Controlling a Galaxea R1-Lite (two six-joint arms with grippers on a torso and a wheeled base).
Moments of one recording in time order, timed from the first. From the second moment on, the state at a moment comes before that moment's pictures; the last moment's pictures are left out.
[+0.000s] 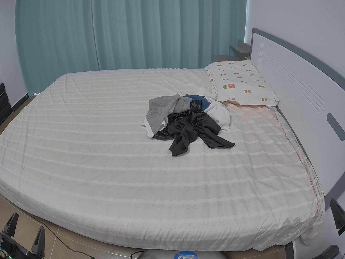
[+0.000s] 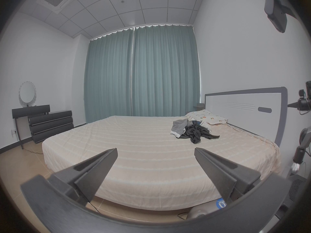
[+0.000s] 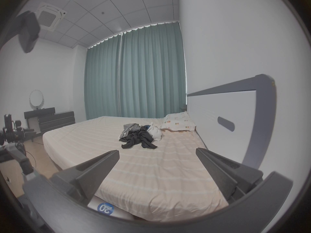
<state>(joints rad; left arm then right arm) 0.00 0.02 -0.02 0.01 0.01 0.00 0.02 0.26 -0.23 -0.02 0.09 -0.01</state>
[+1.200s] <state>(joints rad) 0.00 0.02 -0.02 0.01 0.01 0.00 0.28 2.02 -1.19 -0.44 -0.12 0.39</state>
